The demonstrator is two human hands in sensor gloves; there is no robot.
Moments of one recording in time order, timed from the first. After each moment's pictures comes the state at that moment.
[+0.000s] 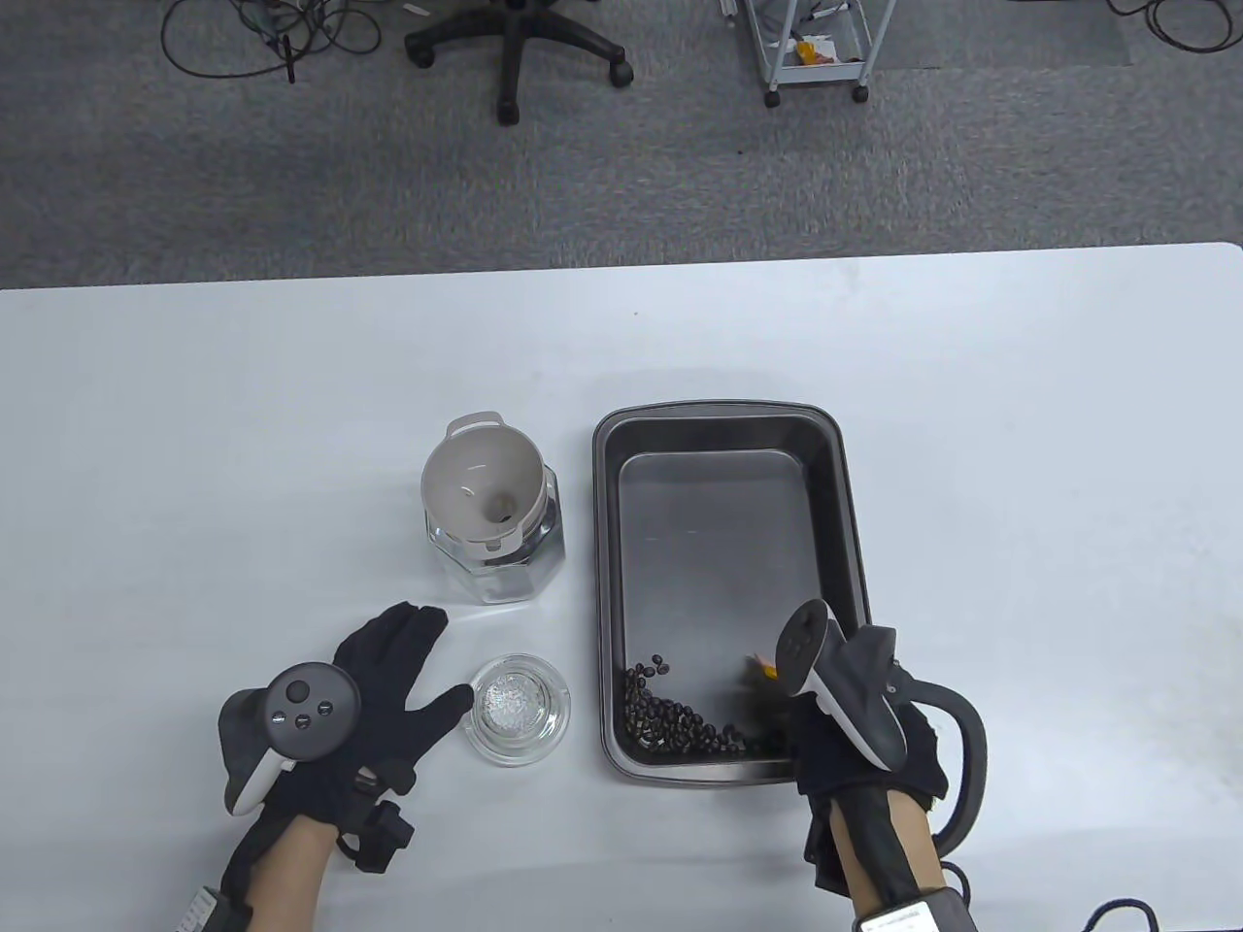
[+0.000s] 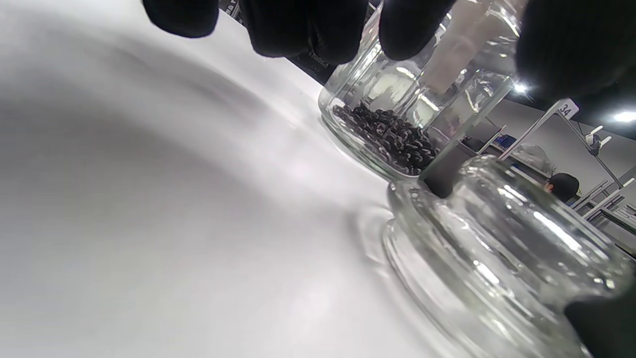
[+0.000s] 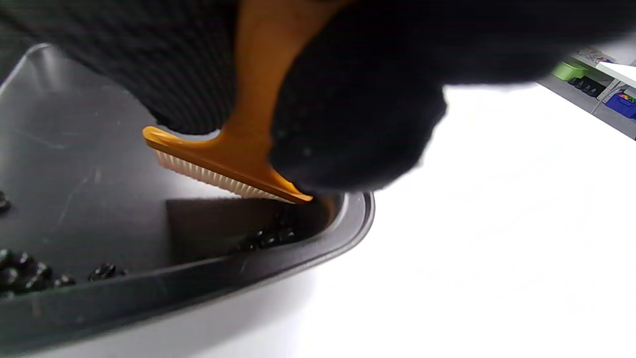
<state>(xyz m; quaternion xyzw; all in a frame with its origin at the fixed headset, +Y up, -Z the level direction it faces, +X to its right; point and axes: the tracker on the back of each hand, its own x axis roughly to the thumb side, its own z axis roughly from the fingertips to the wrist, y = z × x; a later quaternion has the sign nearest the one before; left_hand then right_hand) -0.260 -0.743 -0.084 -0.10 -0.04 0.31 0.95 0.147 -0.653 -0.102 0.18 -0.26 -0.95 0.08</state>
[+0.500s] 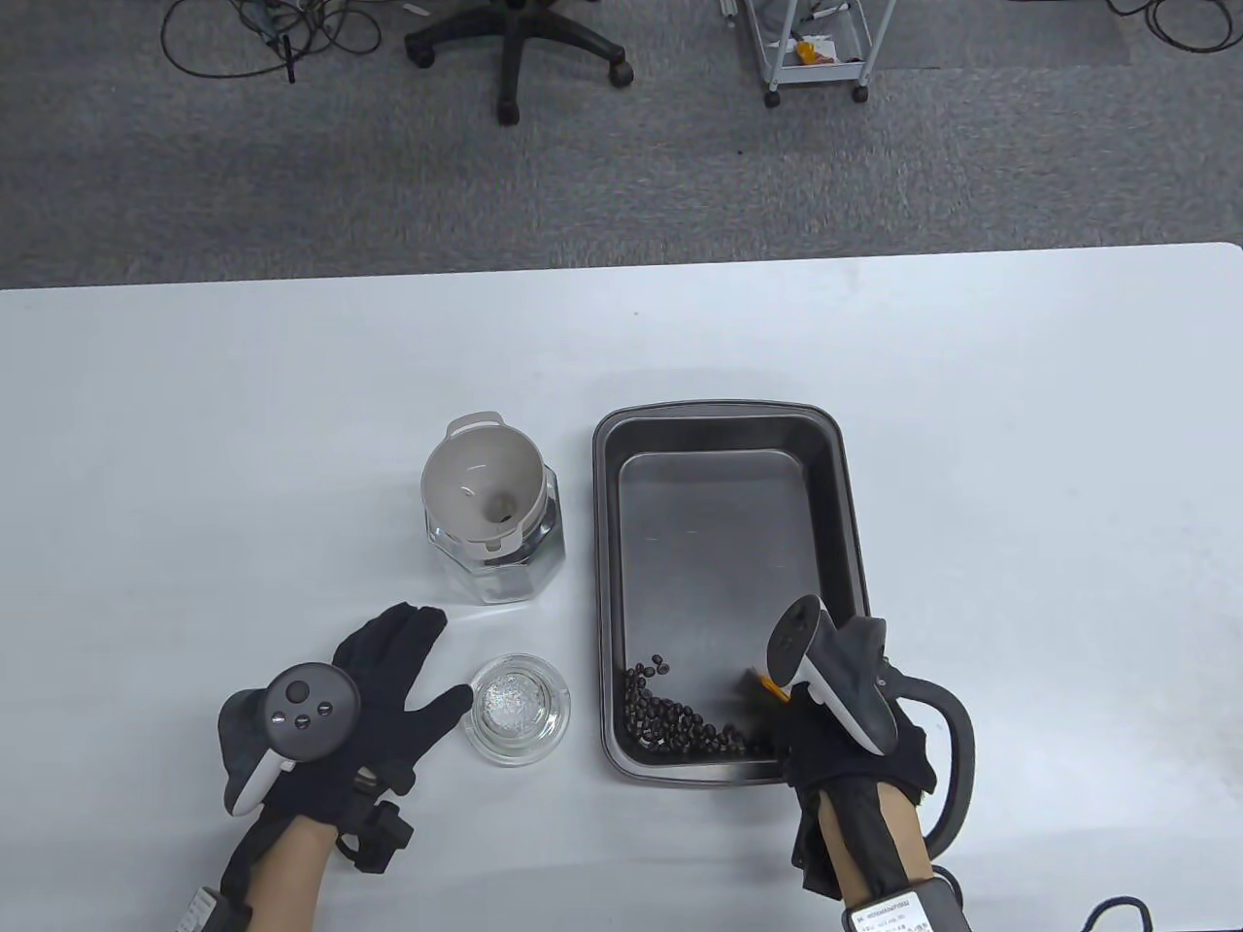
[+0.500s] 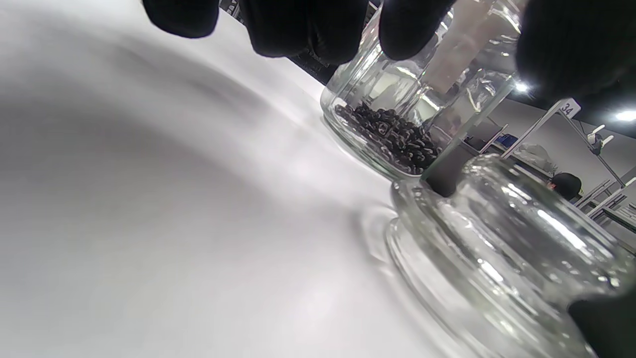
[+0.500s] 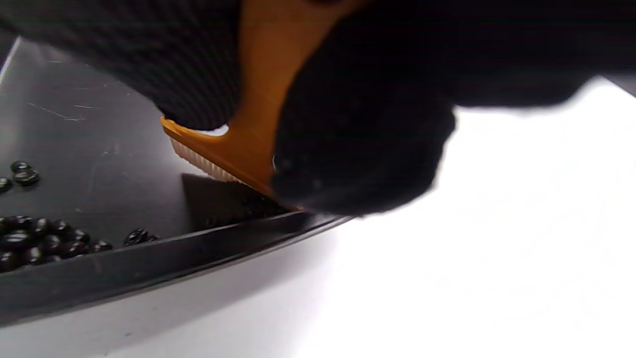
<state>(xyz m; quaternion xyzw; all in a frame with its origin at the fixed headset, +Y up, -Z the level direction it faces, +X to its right) -0.260 -0.743 -0.083 -0.10 -0.04 0.31 0.95 0.144 -0.656 -0.105 0.19 -0.31 -0.93 0.06</state>
